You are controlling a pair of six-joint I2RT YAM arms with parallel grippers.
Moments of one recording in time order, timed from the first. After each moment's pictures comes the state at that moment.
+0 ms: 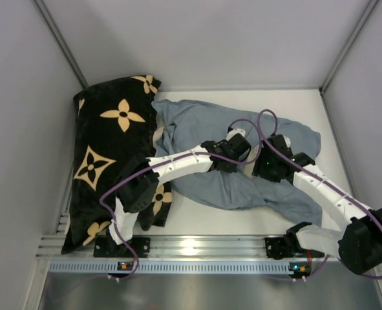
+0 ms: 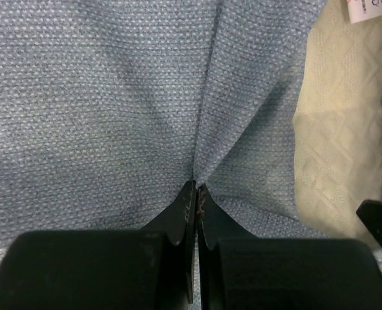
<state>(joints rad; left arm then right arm) -1.01 2.01 1.61 -0.57 -0.31 -0.57 0.42 1.15 0.82 -0.68 0.12 0.64</state>
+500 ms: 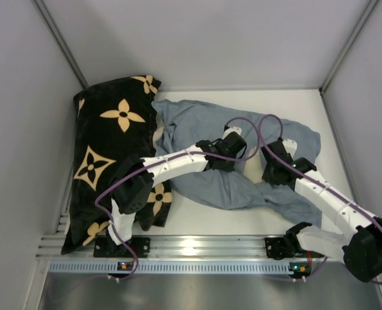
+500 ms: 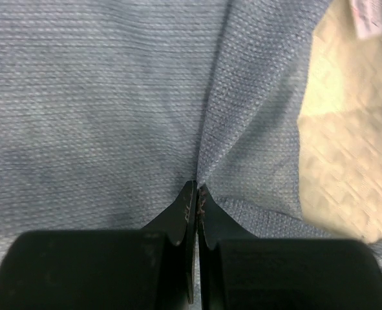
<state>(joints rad) -0.99 1.97 1.57 -0.53 -0.28 -0.58 0.47 1.10 0.78 -0.74 0.36 0.71</state>
